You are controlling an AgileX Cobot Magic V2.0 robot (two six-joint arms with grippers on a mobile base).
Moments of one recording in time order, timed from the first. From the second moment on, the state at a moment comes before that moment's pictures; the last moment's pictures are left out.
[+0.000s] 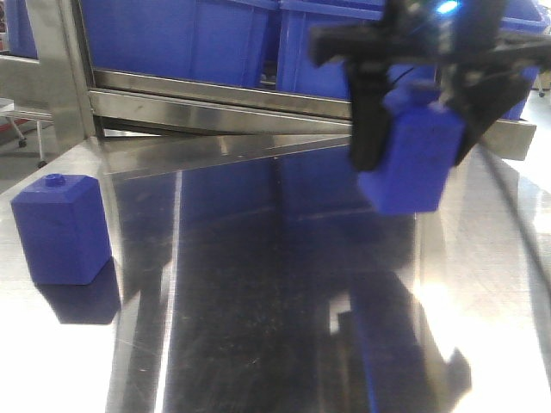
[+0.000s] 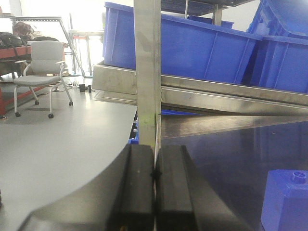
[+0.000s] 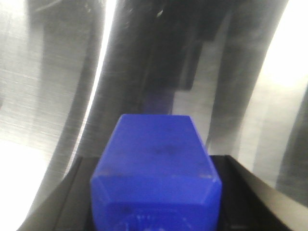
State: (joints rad) left arm -0.01 0.00 0.01 -0.08 0.01 0.05; right arm 0.53 1.54 -1.24 -0.02 0.98 0.36
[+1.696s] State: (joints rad) left arm -0.01 0.00 0.01 -0.08 0.01 0.05; right arm 0.05 0.18 -0.39 -0.04 0.29 0.02
